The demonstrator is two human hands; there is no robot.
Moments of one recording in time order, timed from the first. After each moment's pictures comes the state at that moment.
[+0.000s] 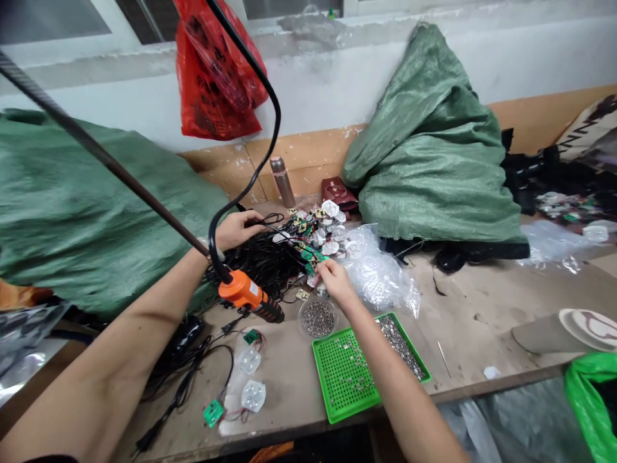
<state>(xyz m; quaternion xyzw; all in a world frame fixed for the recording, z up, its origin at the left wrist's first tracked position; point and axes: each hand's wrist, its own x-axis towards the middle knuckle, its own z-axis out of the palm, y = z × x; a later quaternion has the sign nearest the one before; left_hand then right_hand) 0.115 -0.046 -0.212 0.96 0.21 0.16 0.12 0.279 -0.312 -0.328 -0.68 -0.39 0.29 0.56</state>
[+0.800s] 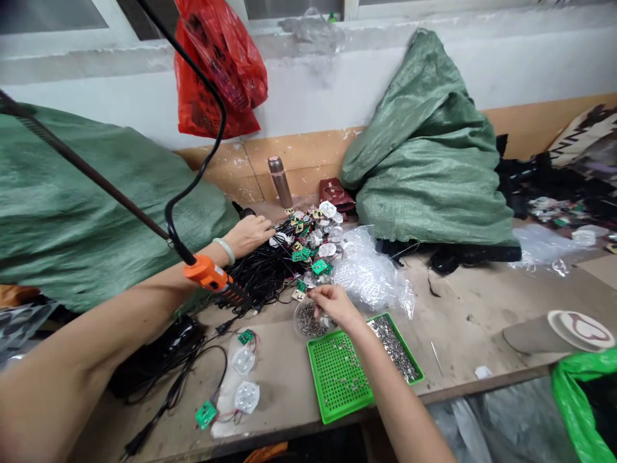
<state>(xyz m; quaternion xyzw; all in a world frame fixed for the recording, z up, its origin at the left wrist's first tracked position) 0.135 -0.076 -0.213 0.99 0.04 0.06 -0.15 0.257 -0.357 -0.336 -0.63 -0.33 0.49 0.50</state>
